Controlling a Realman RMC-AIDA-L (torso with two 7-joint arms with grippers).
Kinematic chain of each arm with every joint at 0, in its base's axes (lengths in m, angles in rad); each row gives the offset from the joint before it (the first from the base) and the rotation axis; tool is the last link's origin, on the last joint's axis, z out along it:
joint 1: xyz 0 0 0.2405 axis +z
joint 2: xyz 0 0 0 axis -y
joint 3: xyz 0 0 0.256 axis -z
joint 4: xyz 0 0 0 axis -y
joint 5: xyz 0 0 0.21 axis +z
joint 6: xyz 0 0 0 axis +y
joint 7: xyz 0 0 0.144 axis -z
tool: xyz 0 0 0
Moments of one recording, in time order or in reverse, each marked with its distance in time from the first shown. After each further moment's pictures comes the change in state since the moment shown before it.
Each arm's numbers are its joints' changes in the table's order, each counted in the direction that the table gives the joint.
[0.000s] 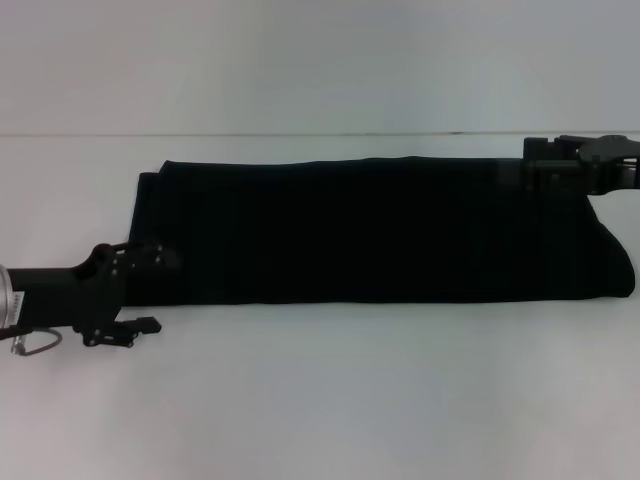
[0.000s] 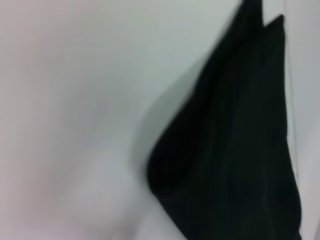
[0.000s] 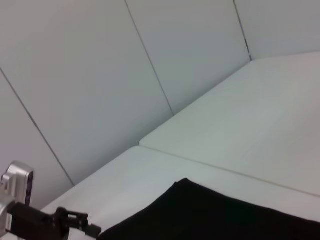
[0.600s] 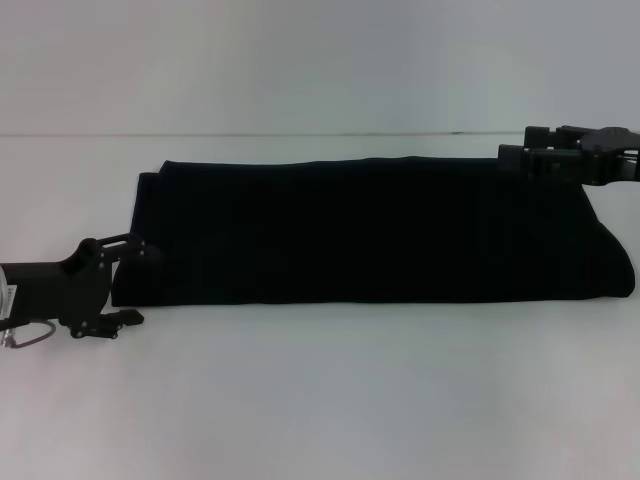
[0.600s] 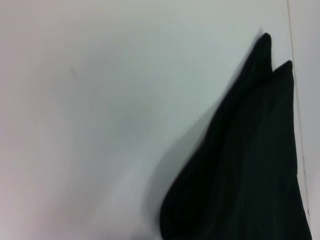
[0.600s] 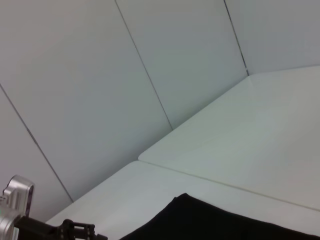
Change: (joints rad) left arm -0.003 -0.001 -0.001 0.002 0.010 -0.092 0.014; right arm -0.009 -0.009 -0.006 0.000 0.040 0.008 0.007
